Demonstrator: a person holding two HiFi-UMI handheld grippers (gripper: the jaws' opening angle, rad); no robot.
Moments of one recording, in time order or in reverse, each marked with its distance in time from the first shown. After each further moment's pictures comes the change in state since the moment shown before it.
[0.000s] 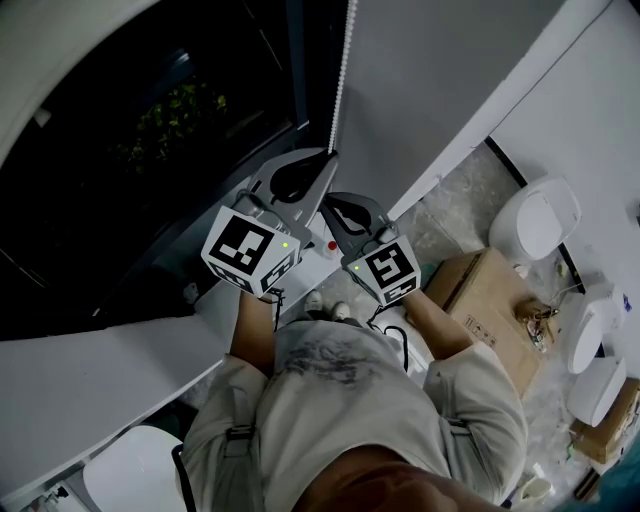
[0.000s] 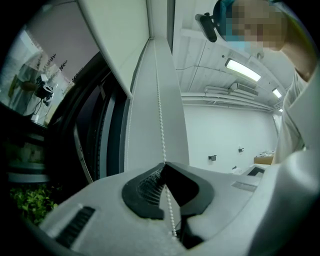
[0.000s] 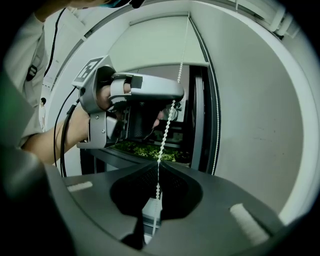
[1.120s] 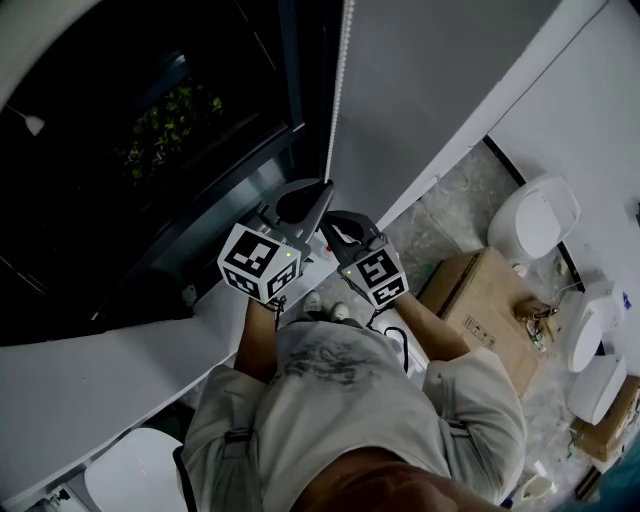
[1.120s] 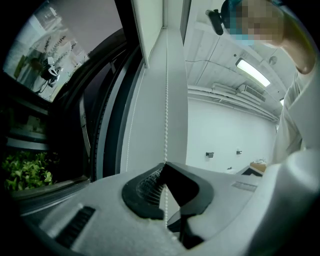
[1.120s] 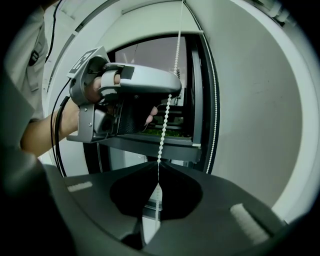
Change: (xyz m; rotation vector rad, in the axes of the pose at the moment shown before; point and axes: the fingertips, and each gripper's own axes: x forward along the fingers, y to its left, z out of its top) left arm -0.001 -0.007 -0.076 -0.129 0.100 -0.006; right arm 0.003 0.006 -0.075 0.055 0.135 0.018
